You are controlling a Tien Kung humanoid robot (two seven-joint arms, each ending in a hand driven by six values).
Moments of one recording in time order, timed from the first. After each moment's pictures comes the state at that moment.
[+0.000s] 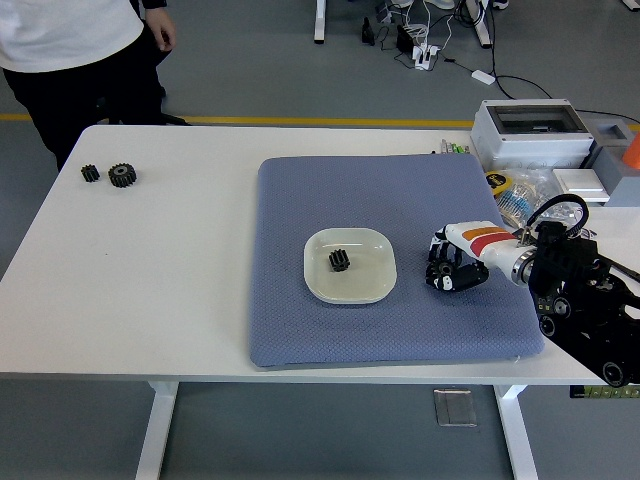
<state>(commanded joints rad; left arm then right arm) -0.14 0.02 -1.23 -0.18 1.00 0.28 0.16 0.83 -0.33 0.42 0.84 -1.71 -0.12 0.08</state>
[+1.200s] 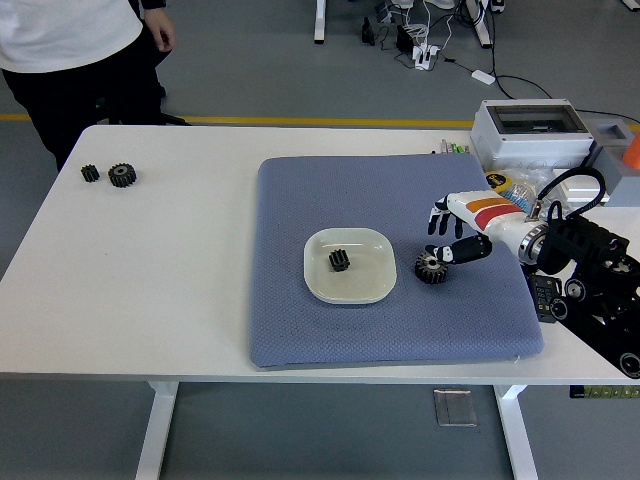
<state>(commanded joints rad) -0.14 0.02 -1.23 -0.18 1.00 0.28 0.16 0.82 -0.39 0.55 0.99 -1.79 -0.06 0.05</state>
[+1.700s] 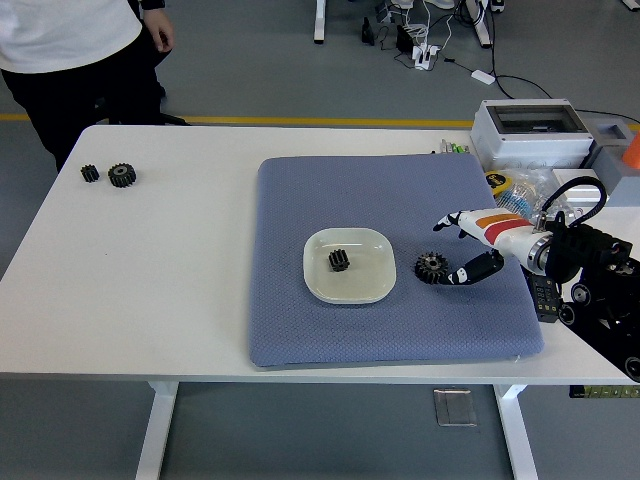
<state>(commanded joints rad) -0.14 0.02 -1.22 -0.18 0.99 0.28 0.16 0.82 -0.38 0.52 0.92 -1.80 -0.02 0.04</state>
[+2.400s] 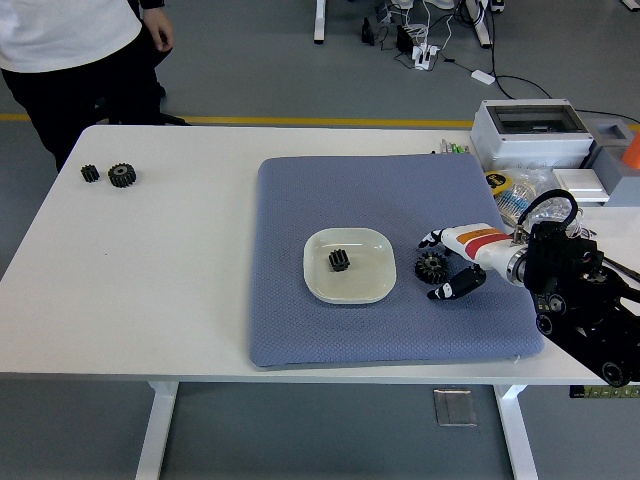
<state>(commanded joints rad) -0.15 0.02 -1.21 -0.18 0.99 0.28 0.16 0.85 -0.32 0.41 0.85 -1.77 -0.03 0.02</state>
